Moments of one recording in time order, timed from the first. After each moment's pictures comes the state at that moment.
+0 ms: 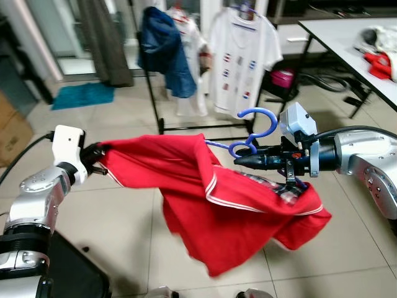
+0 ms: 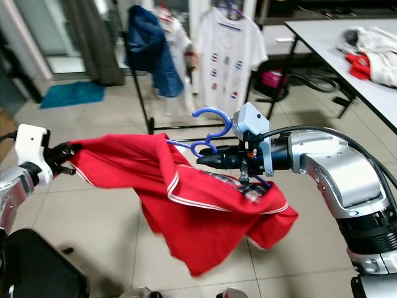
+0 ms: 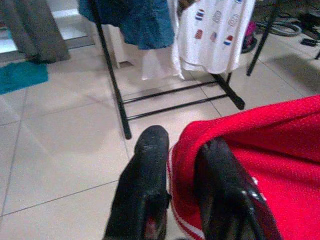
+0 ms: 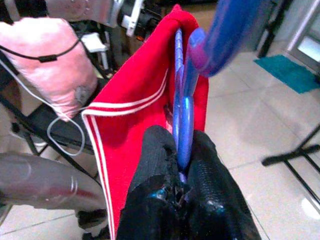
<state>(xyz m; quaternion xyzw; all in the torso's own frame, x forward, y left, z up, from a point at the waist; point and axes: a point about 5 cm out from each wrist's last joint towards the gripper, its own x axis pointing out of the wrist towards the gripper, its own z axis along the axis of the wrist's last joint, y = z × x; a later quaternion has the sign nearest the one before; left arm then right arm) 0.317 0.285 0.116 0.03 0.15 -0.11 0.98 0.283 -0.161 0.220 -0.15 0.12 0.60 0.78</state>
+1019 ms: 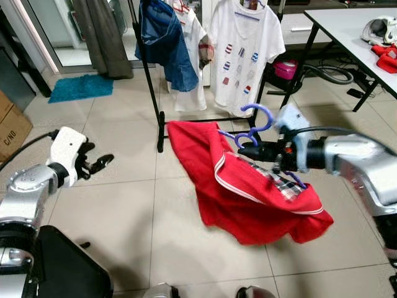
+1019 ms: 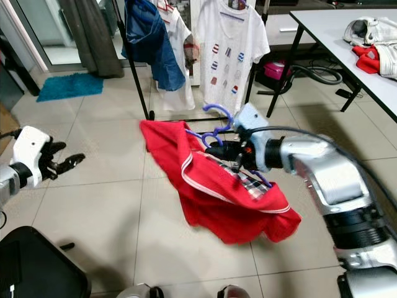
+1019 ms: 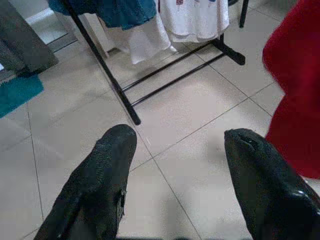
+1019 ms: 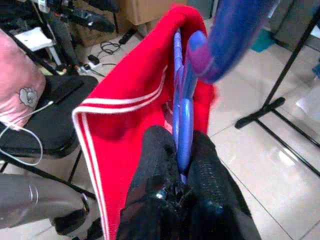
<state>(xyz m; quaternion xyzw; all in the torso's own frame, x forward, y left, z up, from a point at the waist) 0.313 0.297 0.120 0.16 0.16 -0.18 0.96 0.303 -0.168 0.201 -0.13 0.16 0.50 0.84</state>
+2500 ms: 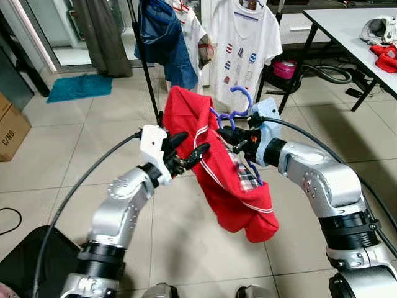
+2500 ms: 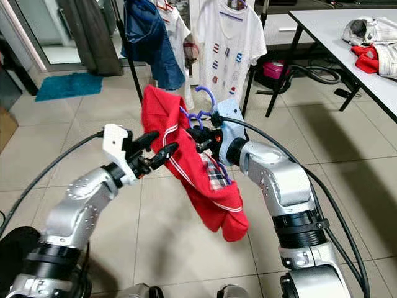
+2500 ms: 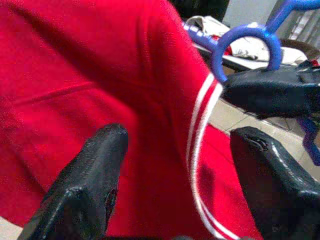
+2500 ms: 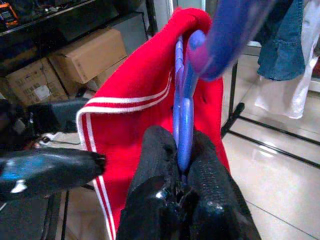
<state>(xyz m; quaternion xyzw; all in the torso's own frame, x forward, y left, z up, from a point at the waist) 0.308 0.113 0.131 -0.07 0.02 -0.34 0.94 0.322 -0.113 0.179 0.00 0.13 0.37 0.92</state>
